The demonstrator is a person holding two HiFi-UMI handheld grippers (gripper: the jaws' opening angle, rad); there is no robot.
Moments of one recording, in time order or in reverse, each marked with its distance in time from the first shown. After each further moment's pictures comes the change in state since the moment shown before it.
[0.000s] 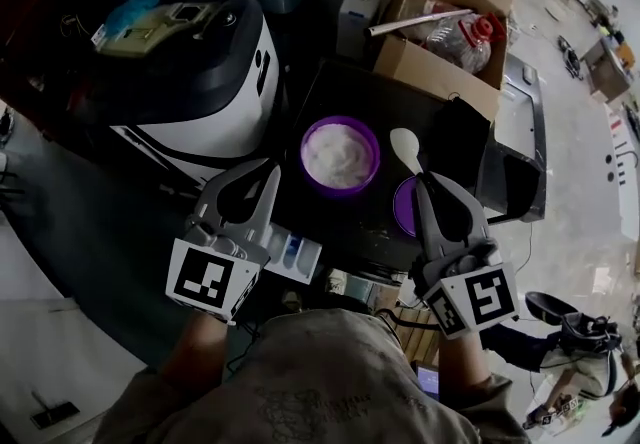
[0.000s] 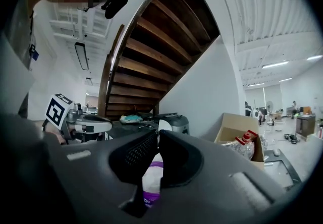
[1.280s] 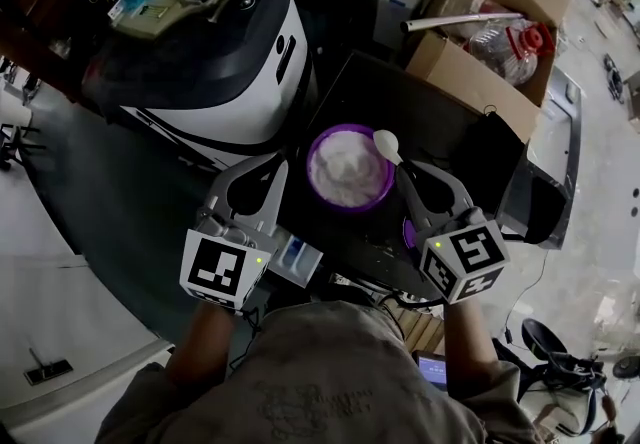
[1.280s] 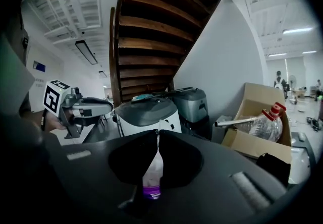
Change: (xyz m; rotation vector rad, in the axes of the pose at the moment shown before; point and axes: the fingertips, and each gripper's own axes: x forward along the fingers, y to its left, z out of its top) left arm 0.054 0.021 -0.042 0.024 0.134 0.128; right arm 0.095 -0.044 -0.098 0.055 0.295 0.240
